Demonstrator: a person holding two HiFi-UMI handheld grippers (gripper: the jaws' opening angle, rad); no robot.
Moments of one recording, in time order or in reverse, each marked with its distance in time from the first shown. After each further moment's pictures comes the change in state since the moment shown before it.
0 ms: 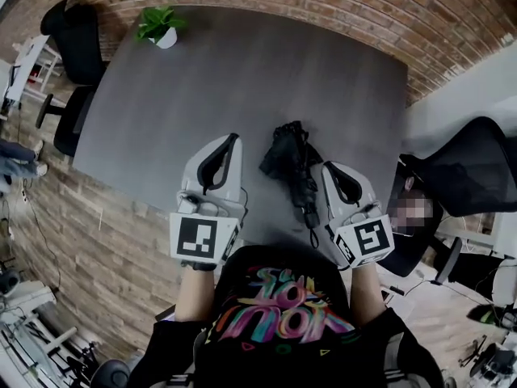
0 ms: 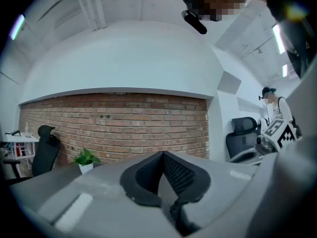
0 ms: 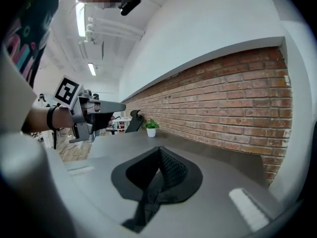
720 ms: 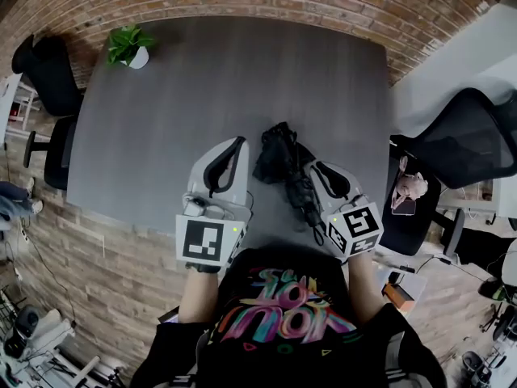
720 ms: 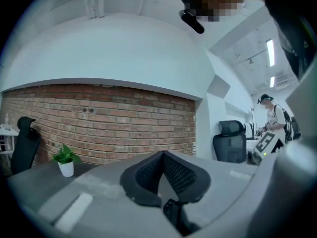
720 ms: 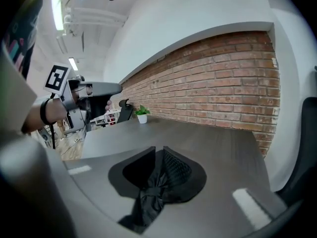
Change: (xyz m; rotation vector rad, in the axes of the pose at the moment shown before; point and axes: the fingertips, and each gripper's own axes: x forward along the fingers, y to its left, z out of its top) left arm 0.034 -0.020 -0.009 -0.046 0.026 -0.168; right arm 0.013 -0.011 -0.055 0.139 0.161 -0.113
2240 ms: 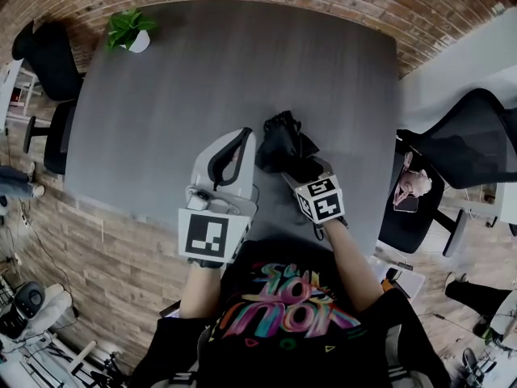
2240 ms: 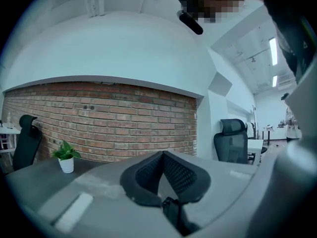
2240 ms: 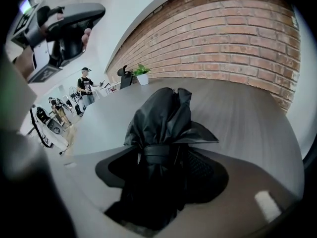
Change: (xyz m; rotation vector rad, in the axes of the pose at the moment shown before) left arm 0.007 -0.009 -0.009 -0.010 0.019 0.016; right arm 0.080 0.010 -0.144 0.059 0.407 0.068
